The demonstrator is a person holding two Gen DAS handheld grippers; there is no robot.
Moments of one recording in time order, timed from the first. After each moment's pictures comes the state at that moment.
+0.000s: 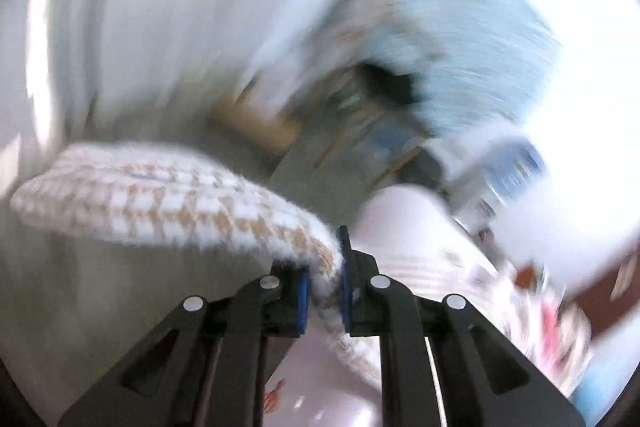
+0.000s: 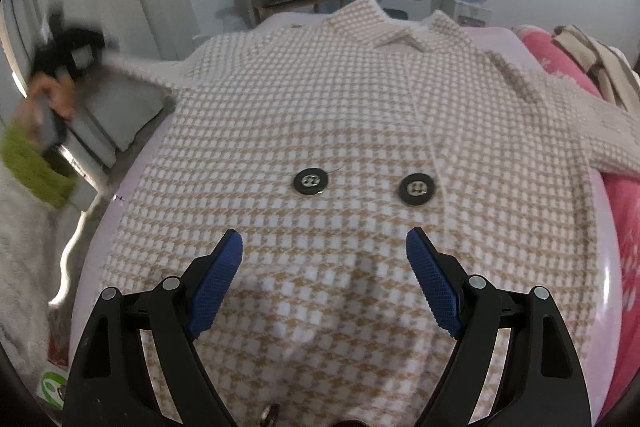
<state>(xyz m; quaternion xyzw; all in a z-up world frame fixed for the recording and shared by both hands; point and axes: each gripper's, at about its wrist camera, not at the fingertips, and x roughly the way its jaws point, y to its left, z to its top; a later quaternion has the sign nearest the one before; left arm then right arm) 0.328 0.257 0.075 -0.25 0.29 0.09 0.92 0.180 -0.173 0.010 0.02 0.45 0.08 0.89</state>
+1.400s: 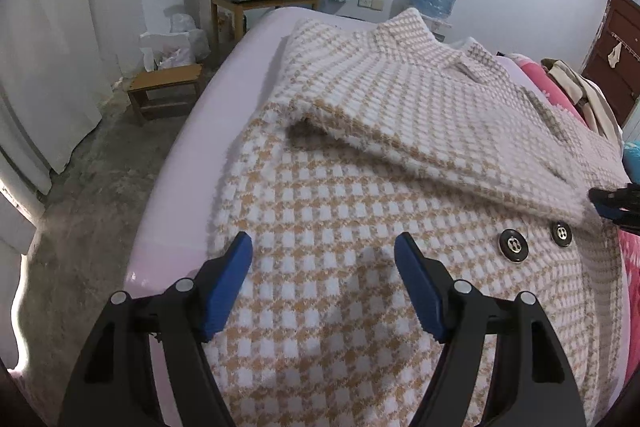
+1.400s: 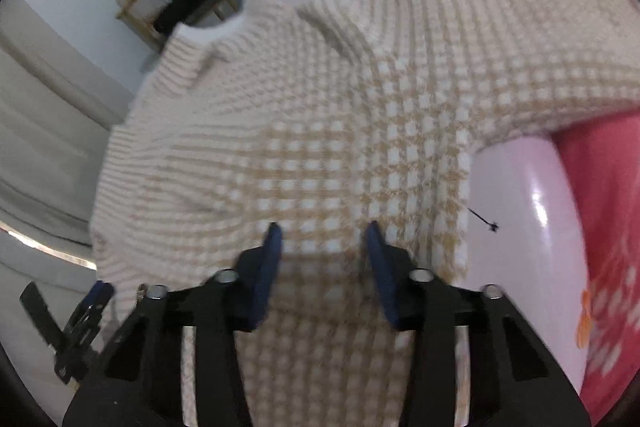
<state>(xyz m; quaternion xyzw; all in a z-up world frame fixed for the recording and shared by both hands) 0.263 0.056 -0.033 -0.05 0.43 -0.02 0.90 0.278 -0.365 -0.030 0.23 0.53 0.02 0.82</state>
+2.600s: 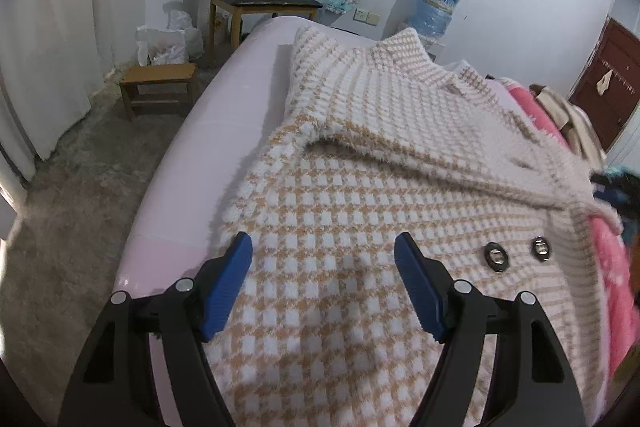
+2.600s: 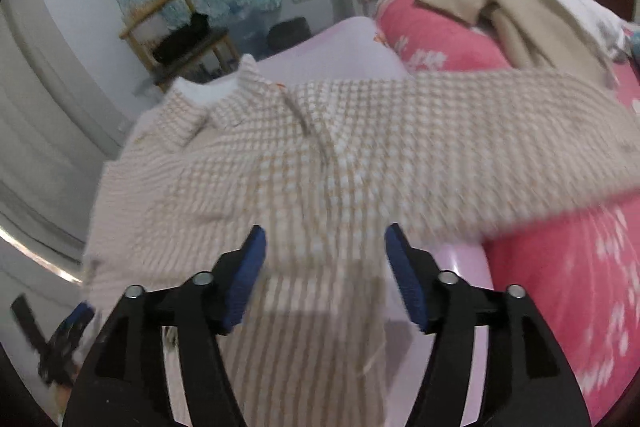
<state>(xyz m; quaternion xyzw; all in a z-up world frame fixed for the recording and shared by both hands) 0.254 0.078 -0.026 -0.11 0.42 -0.05 0.90 0.276 -0.388 0.031 0.17 0.45 -0.01 0.88</state>
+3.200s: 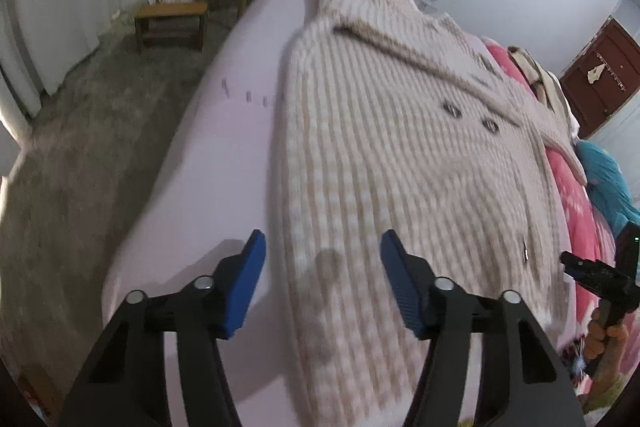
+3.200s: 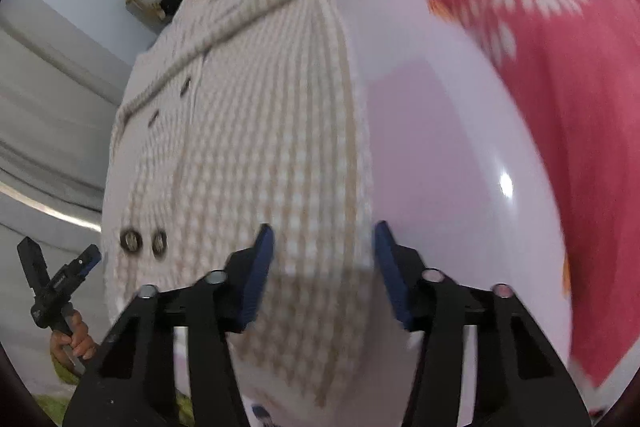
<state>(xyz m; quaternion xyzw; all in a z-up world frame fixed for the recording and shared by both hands) 0.100 0.109 -0.026 -0.14 0.50 -0.08 0.85 0.069 -0.350 -0.038 0.25 0.53 0.02 0.81</state>
